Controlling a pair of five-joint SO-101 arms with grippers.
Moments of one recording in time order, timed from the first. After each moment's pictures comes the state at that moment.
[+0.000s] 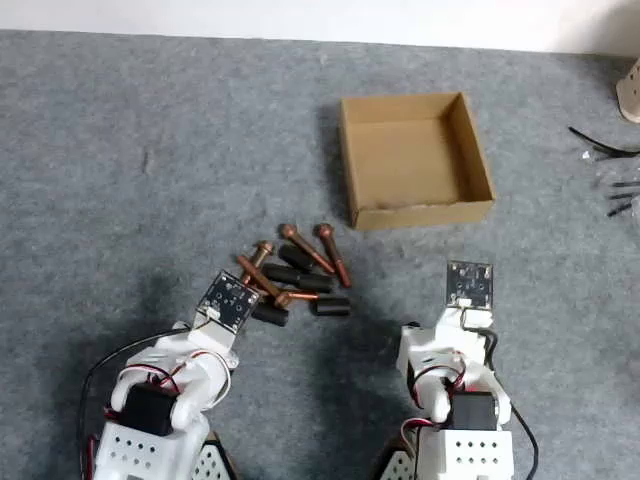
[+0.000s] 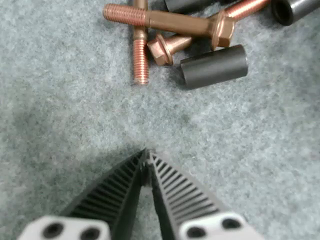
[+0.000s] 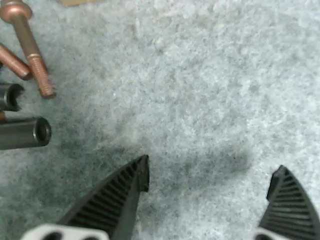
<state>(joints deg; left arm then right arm) 7.9 -103.7 96.0 77.0 -13.1 -4.1 -96.9 96.0 60.0 -2.2</state>
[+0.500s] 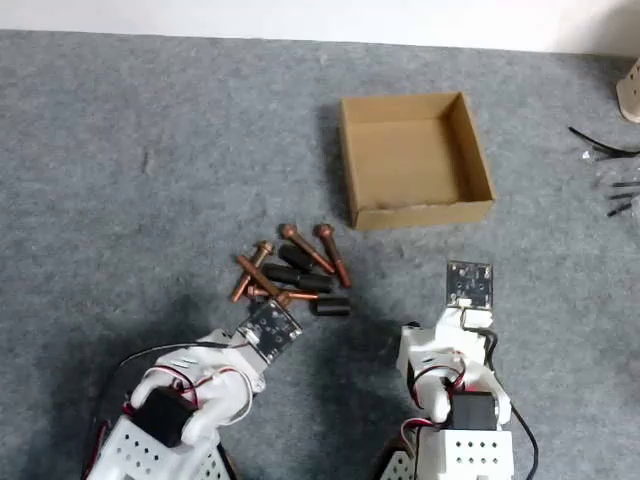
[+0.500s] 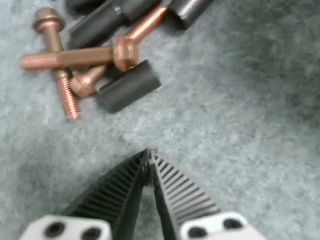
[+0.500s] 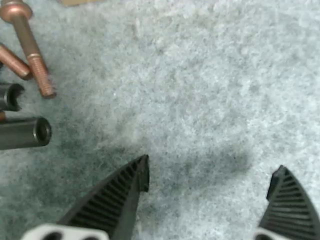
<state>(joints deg) 25.3 -103.7 96.0 77.0 -13.1 -4.4 -96.9 96.0 60.0 -2.2</state>
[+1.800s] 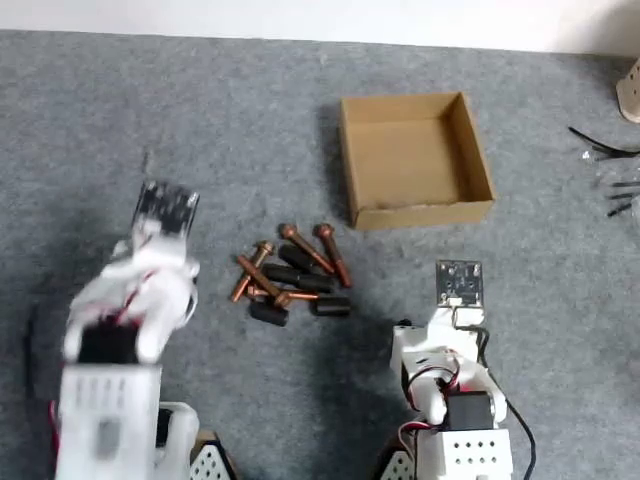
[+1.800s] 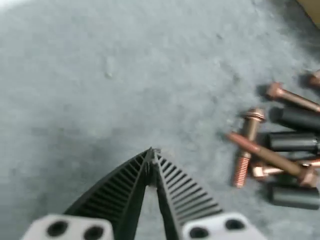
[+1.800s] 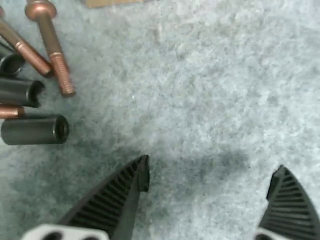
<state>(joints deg) -4.8 -57.7 58.5 55.9 -9.8 -7.7 -96.9 96.0 58.9 -2.2</state>
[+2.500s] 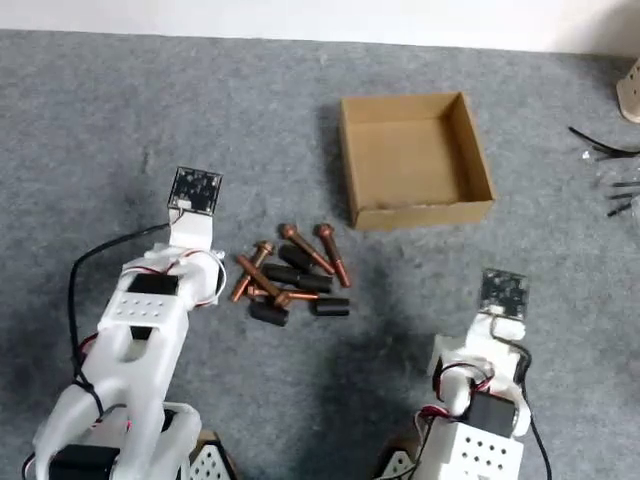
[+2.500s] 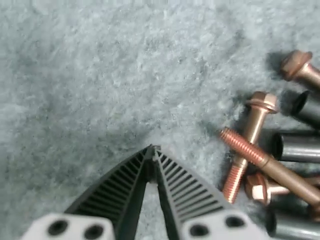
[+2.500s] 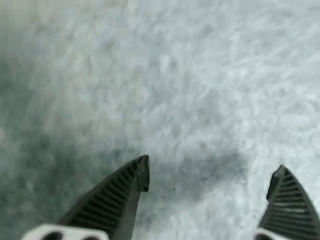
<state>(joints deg) -3.8 -30.4 64.5 31.1 -1.7 12.0 -96.8 95.1 63.6 8.7</state>
